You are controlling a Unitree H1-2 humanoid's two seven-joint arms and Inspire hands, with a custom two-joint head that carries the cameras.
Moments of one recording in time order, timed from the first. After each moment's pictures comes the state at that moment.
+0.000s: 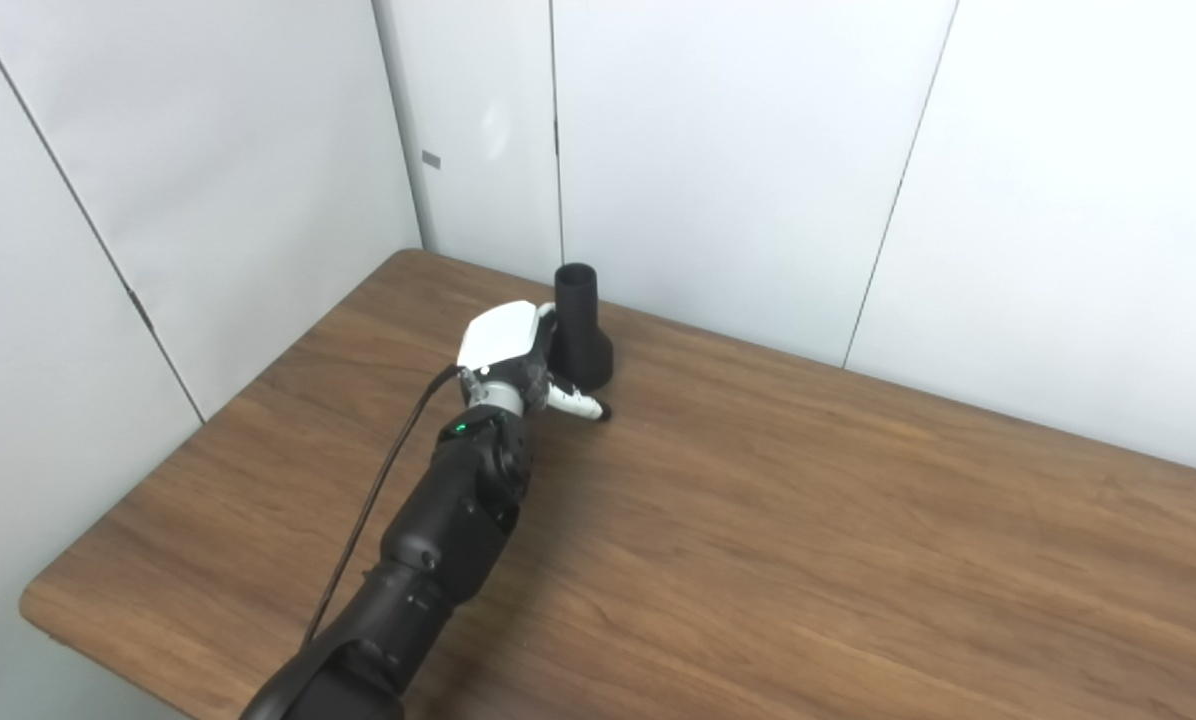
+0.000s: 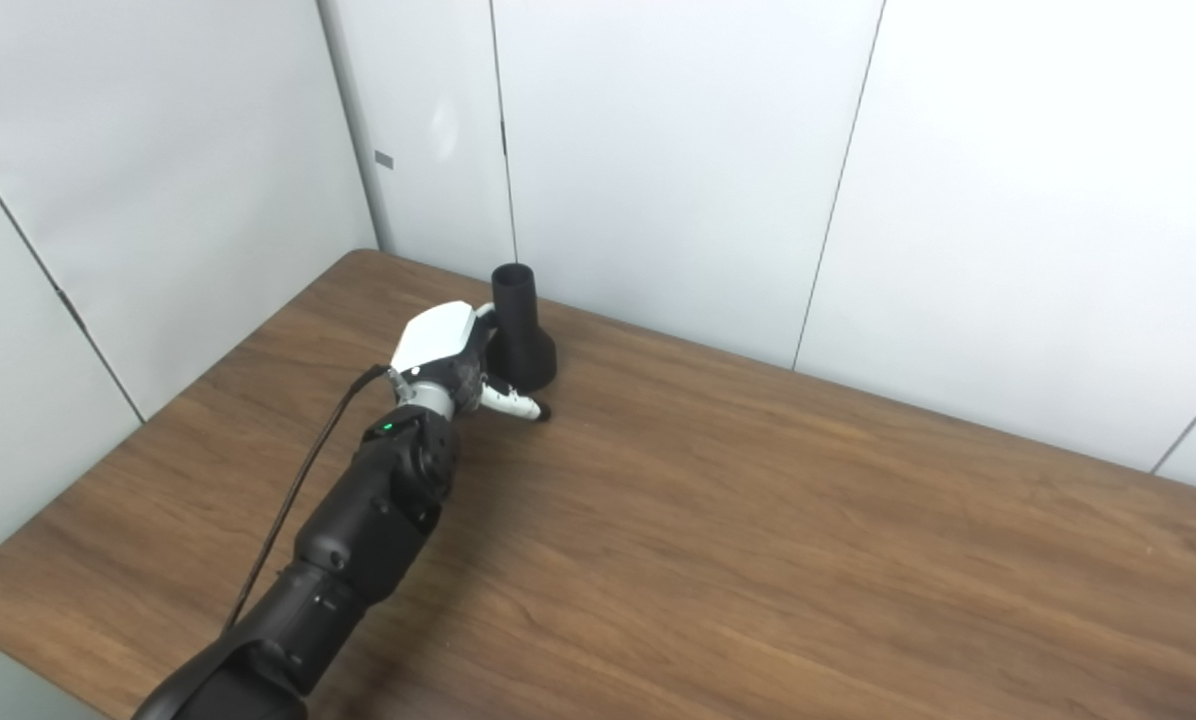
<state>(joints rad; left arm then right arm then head) -0.48 0.35 -0.03 0.31 0.87 0.45 -0.05 0.01 -0.18 -0.31 0.01 0.34 -0.01 0.01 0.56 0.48</state>
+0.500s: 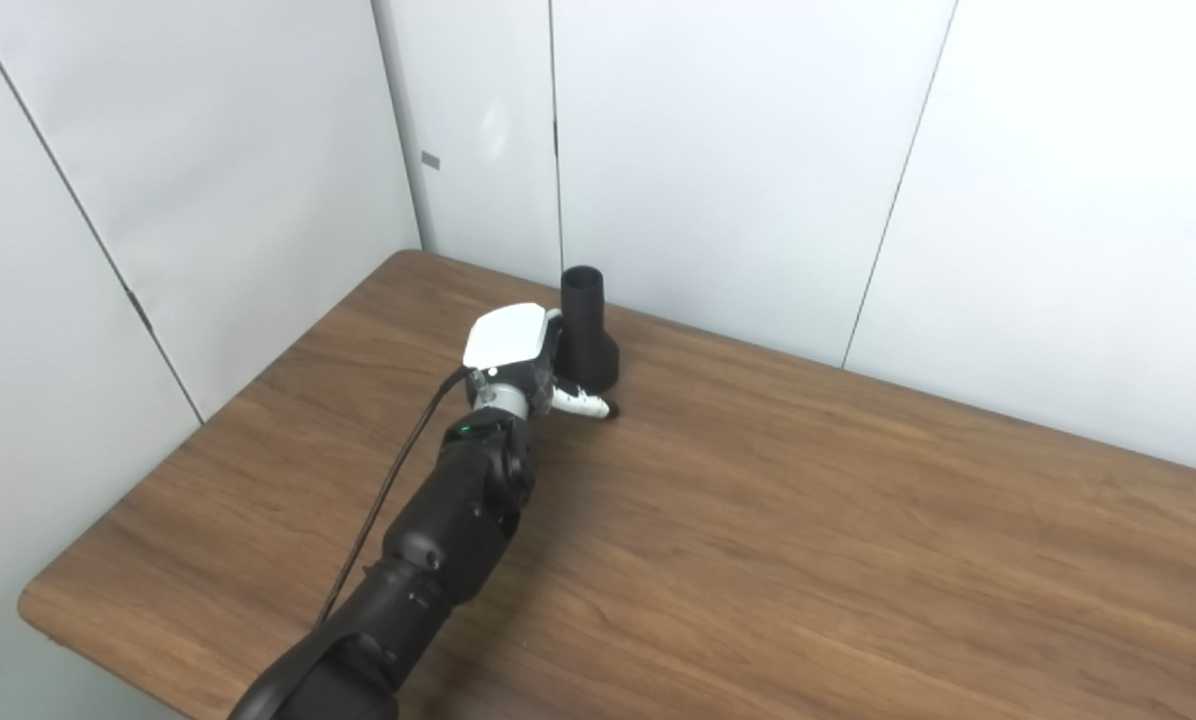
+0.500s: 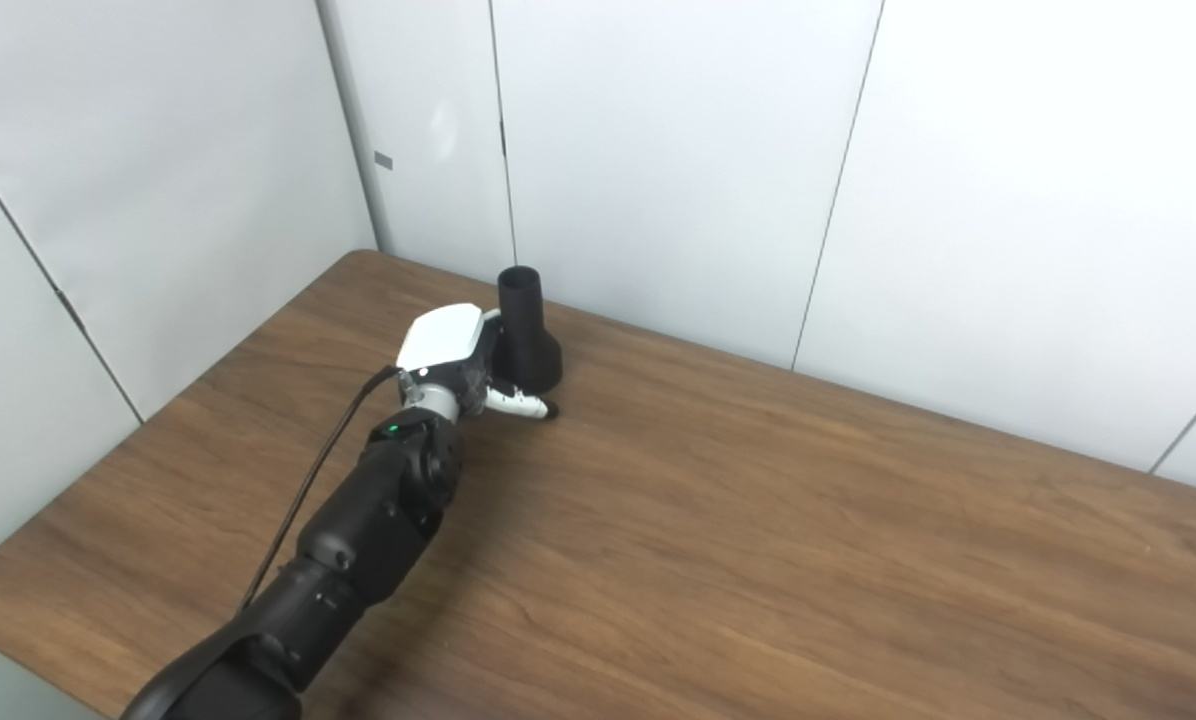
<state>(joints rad) -0.49 0.36 -0.07 0.34 0.92 0.45 -0.04 0.01 -0.18 -0.31 0.00 0.34 -0.01 0.02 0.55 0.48</state>
